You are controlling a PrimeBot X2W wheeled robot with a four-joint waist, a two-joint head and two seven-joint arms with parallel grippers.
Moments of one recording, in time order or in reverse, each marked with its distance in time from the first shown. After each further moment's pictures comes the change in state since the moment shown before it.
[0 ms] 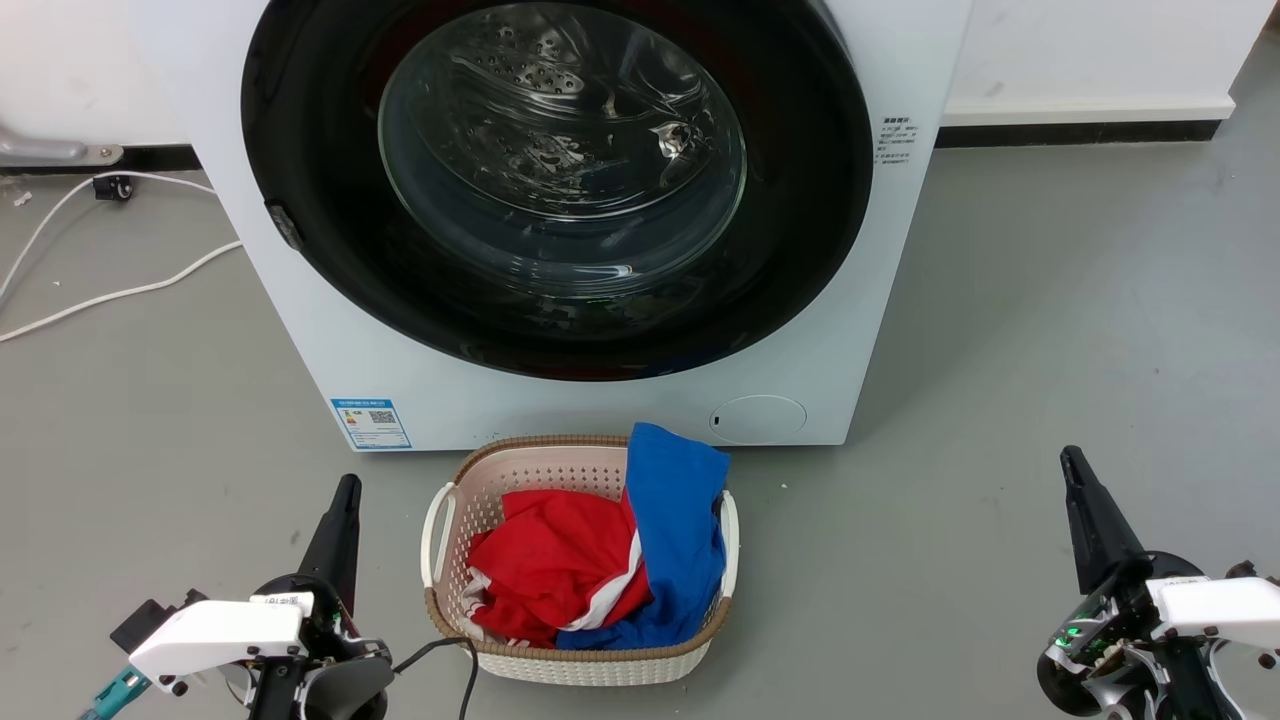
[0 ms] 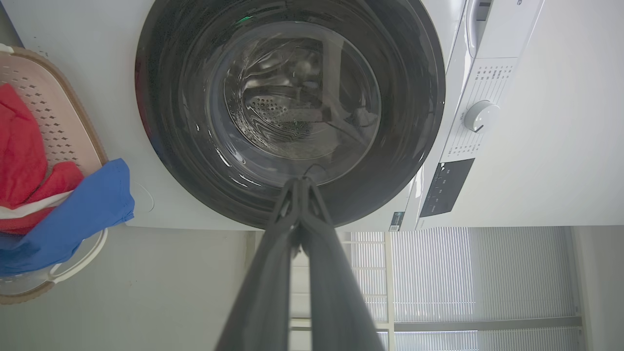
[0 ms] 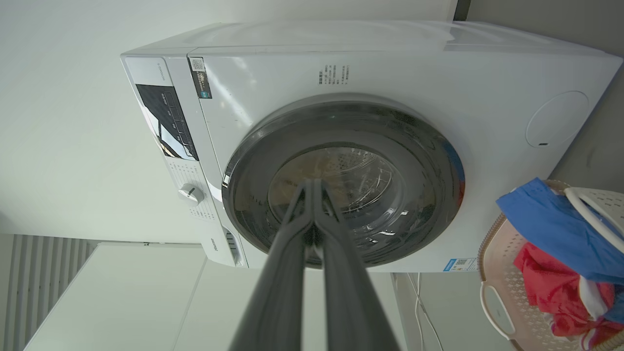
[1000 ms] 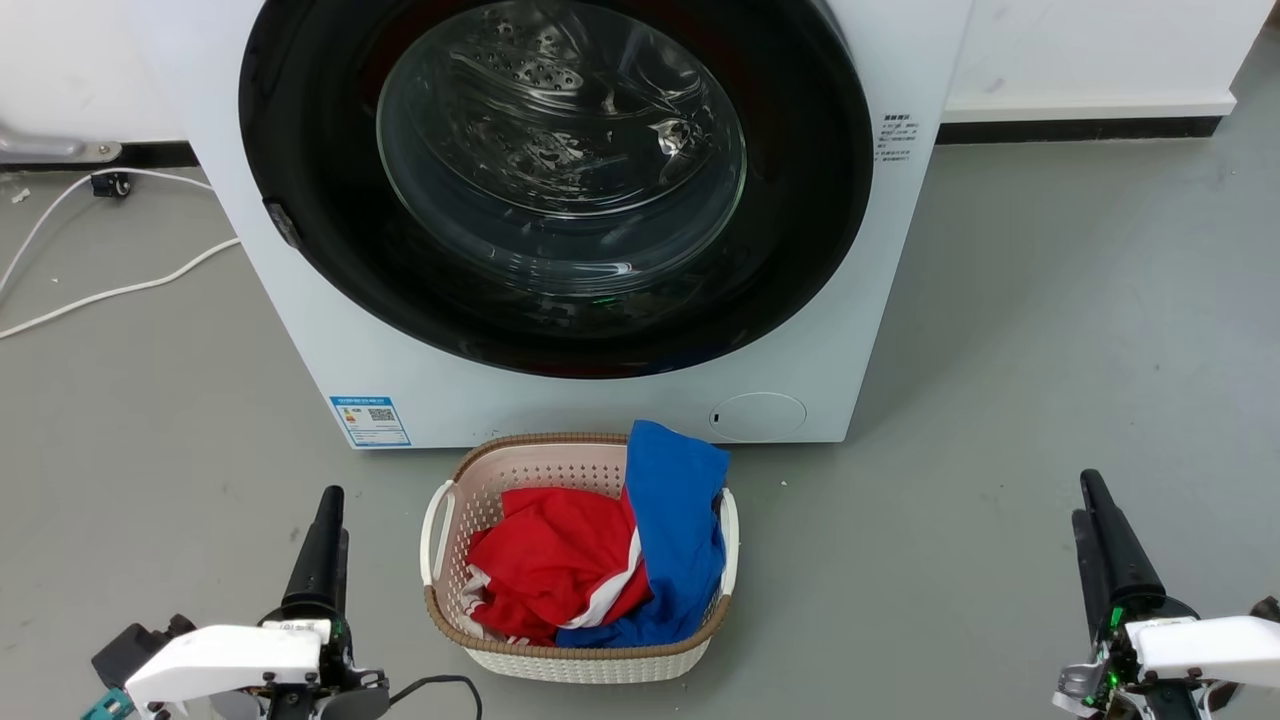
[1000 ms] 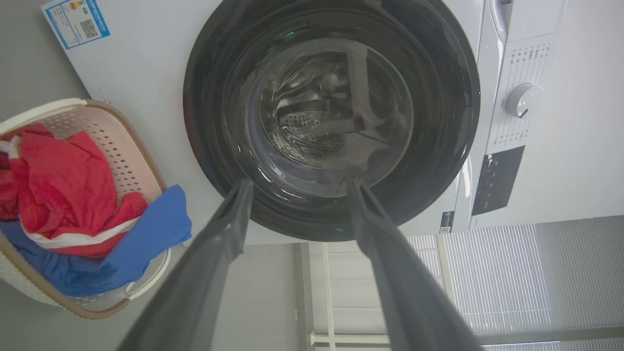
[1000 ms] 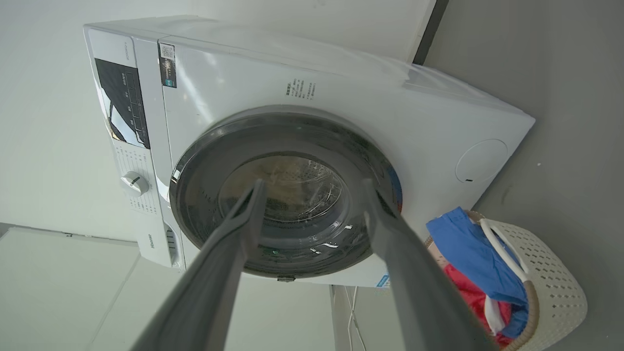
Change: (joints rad) left arm 0.057 -0.006 -0.002 -0.036 0.179 0.026 -0.076; right arm 0.074 0.006 -0.006 -0.033 -0.221 -0.002 -0.074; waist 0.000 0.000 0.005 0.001
